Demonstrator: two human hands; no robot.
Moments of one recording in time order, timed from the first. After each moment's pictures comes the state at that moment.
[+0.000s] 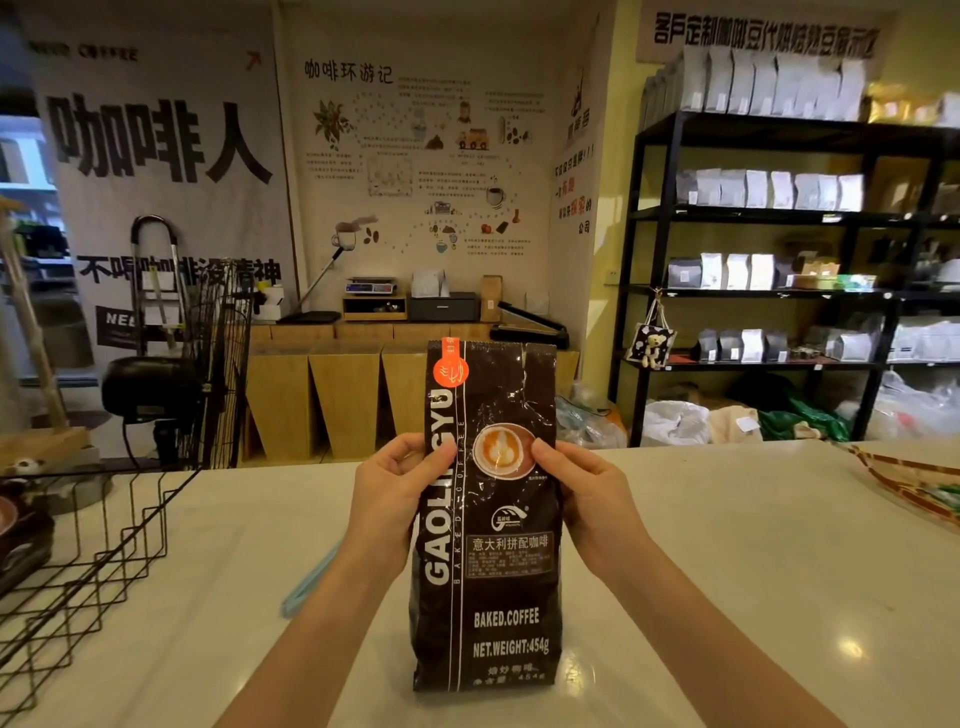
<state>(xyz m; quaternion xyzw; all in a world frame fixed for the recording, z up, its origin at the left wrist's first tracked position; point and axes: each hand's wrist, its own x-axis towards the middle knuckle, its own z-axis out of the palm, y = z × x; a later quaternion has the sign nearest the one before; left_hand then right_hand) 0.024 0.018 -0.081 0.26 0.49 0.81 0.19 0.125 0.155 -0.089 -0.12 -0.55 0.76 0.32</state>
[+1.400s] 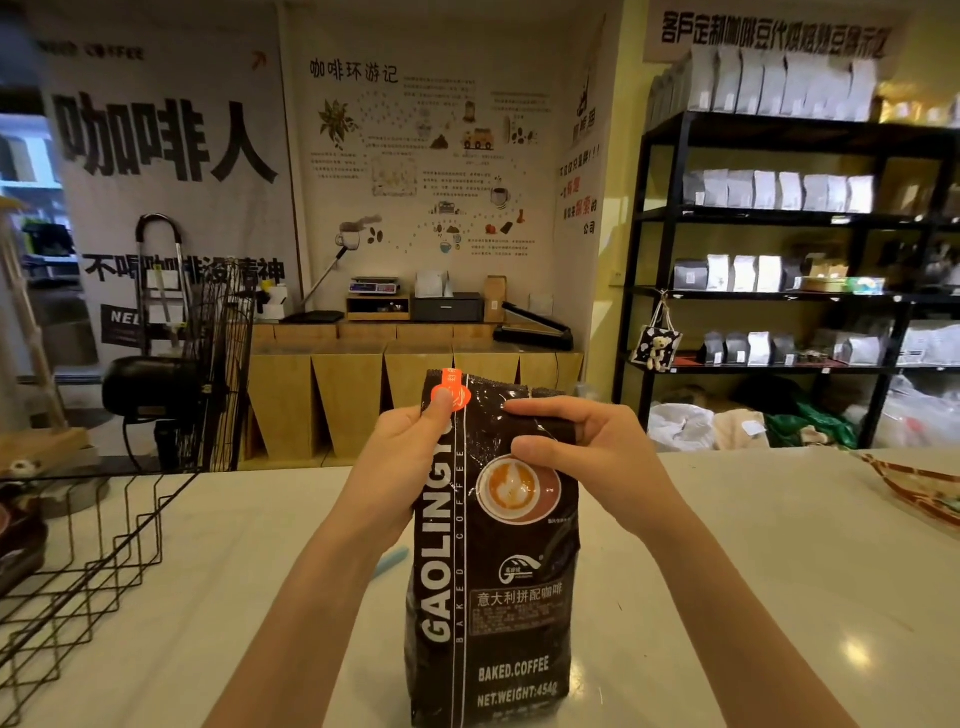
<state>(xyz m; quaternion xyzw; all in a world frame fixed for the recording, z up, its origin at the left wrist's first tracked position) 0.036 0.010 -0.031 0.31 0.63 0.68 0.20 0.139 0.155 -0.037 0.06 -0.74 0.61 0.30</state>
